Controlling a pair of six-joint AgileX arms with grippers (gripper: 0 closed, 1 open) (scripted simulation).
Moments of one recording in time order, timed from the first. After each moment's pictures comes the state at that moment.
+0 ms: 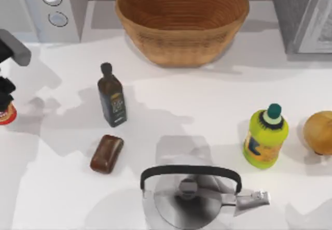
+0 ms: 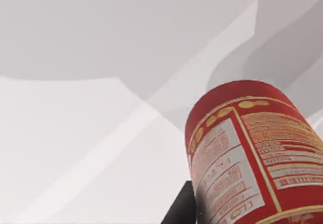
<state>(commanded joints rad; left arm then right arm) 0.09 1.99 1.49 -1.02 0.01 0.89 0.00 0.00 0.00 0.00 0.00 0.00</state>
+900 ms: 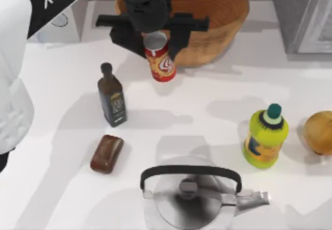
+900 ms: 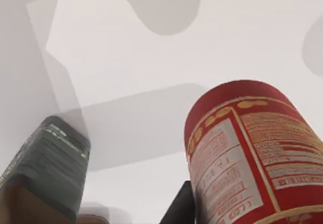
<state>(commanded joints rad) -0.57 2.27 2.25 -1.37 0.08 -0.32 0.00 0.00 0.00 0.00 0.00 0.00</state>
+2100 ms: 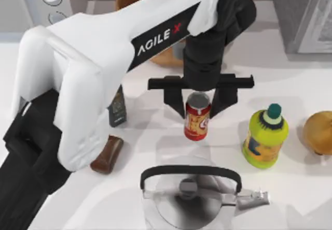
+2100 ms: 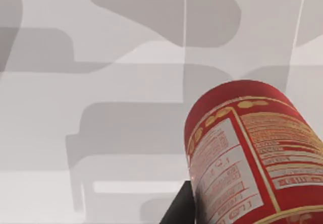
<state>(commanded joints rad) -0.75 2.53 2.36 -1.46 0.05 -0.73 0.00 0.00 0.00 0.00 0.00 0.00</state>
